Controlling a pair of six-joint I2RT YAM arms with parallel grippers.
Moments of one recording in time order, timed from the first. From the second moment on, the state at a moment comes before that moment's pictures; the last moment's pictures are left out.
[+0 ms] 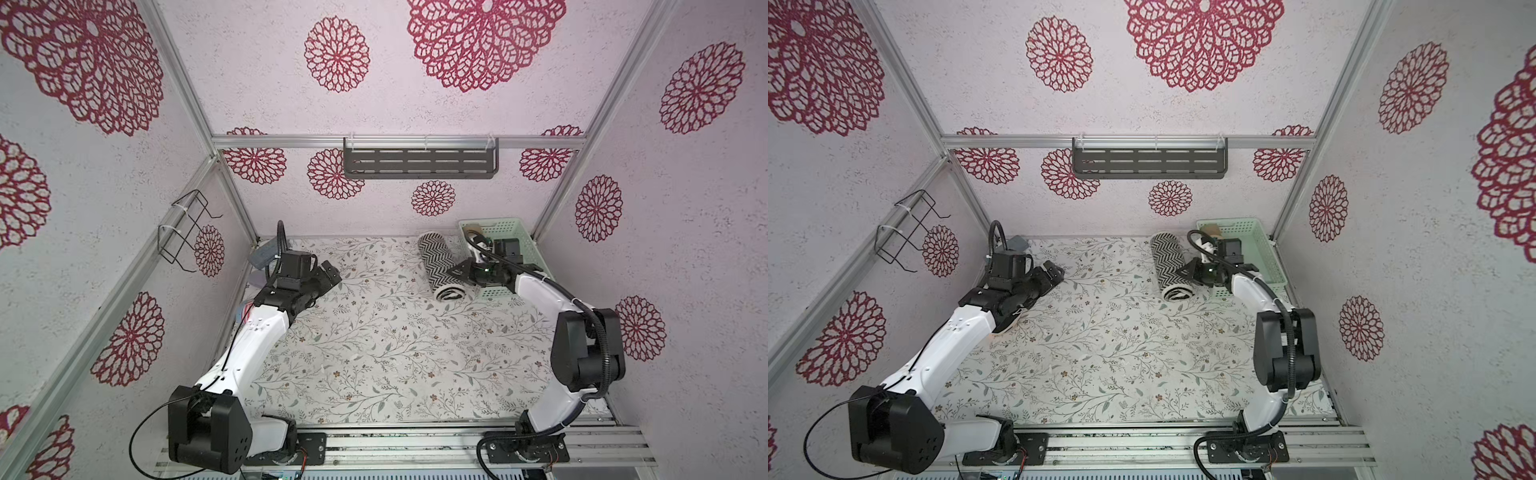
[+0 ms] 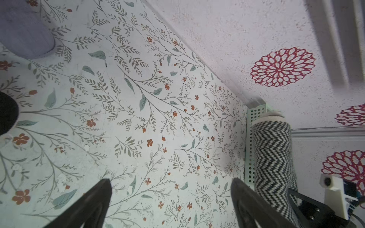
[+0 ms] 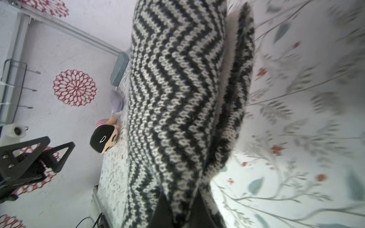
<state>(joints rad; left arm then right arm) -0.19 1.33 1.08 -0.45 0.04 -0.81 0.07 1.74 1.32 -0.35 -0.66 0.38</state>
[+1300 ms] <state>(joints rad) -0.17 1.49 1.12 -0.50 0.10 -0.81 -0.26 1.97 1.51 -0.22 -0.19 -0.12</state>
